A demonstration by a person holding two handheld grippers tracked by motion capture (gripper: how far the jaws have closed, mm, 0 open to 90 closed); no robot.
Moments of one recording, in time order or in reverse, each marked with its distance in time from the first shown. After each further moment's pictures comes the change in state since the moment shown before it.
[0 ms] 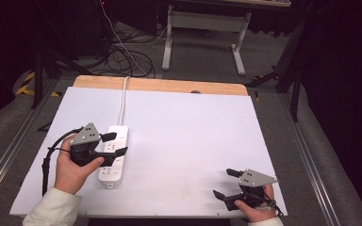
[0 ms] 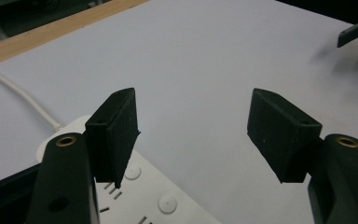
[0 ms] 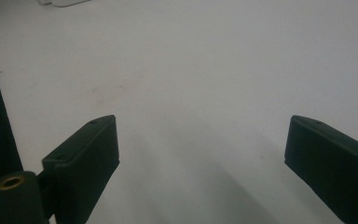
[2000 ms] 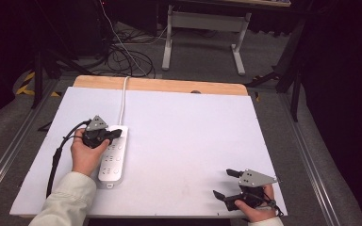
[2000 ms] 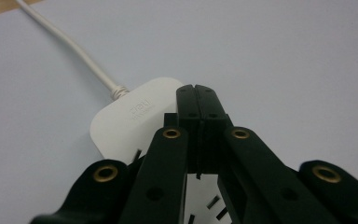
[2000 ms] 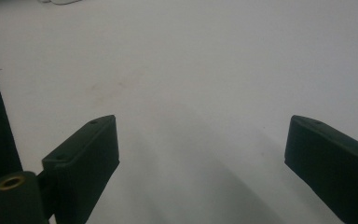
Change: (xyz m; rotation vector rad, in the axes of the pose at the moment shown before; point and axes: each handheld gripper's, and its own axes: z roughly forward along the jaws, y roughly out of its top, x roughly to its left) left arm 0.062 -0.034 0.066 0.077 0.122 -0.084; right arm -0.001 -0.002 0.001 0.003 0.003 0.001
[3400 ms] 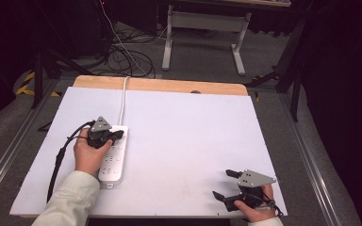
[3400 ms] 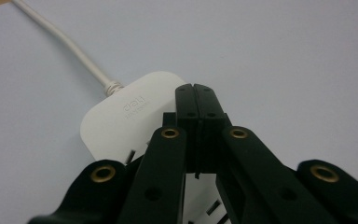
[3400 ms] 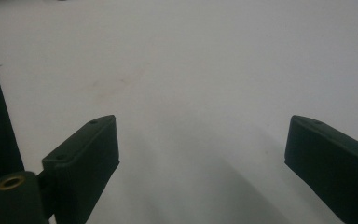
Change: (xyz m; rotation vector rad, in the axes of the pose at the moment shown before) left arm -0.003 -0.001 0.008 0.030 0.009 0.008; right arm 0.001 -0.001 0.001 0.012 0.006 -0.004
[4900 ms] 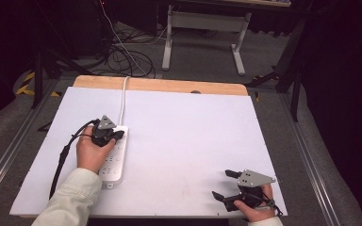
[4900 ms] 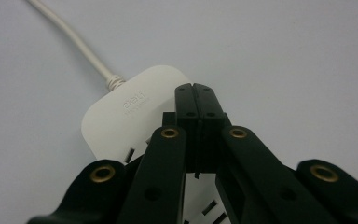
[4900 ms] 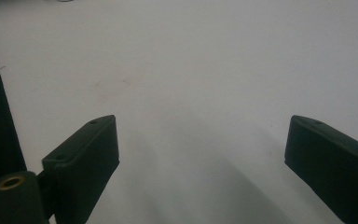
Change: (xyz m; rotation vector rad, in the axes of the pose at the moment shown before) left arm -0.007 0.012 0.002 0.095 0.065 0.028; right arm 0.000 0.000 0.001 0.000 0.011 0.006
